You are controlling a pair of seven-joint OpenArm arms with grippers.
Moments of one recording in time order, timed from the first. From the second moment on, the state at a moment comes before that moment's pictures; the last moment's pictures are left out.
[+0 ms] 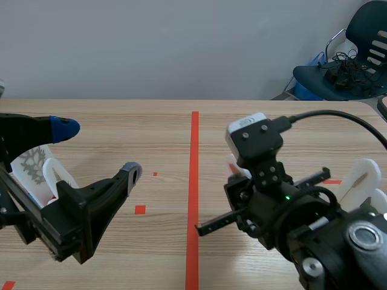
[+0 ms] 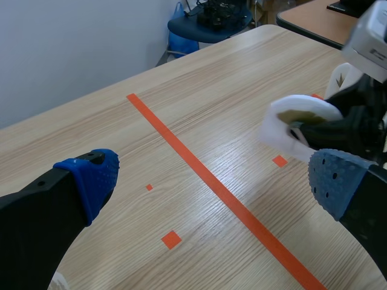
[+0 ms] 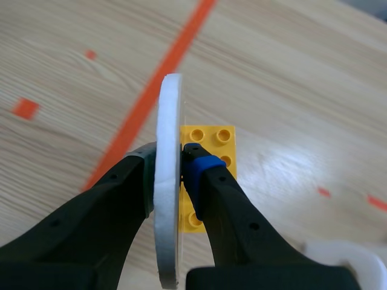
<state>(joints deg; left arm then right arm) 41.2 -30.4 0.0 124.2 -17.3 -20.0 -1.5 -26.4 8.0 -16.5 108.2 -11.6 -0.9 -19.6</state>
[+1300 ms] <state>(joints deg) 41.2 -30.4 0.0 124.2 -17.3 -20.0 -1.7 -24.4 6.8 2.1 92.5 0.0 -2.6 -9.0</state>
